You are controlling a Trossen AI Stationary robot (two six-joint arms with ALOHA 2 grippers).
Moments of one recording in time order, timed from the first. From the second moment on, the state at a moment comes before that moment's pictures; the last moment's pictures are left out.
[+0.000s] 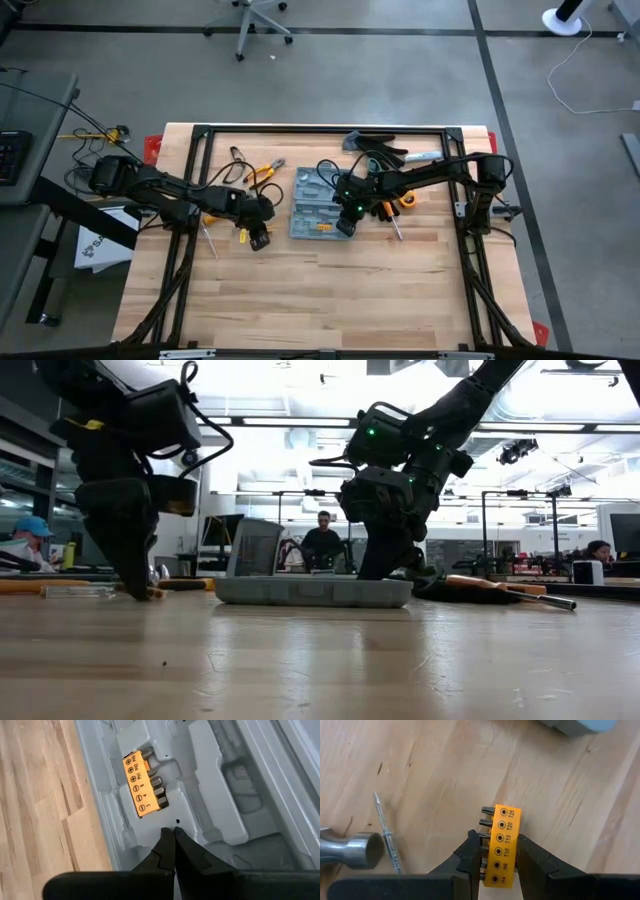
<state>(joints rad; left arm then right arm) -0.03 1.36 0.54 -0.38 0.00 -0.49 -0.15 1.90 1.02 -0.25 -0.31 0.38</state>
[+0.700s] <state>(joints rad) -0.04 1.34 0.54 -0.39 -0.02 -0.59 -0.15 1.90 1.02 -0.25 -0.31 0.38</state>
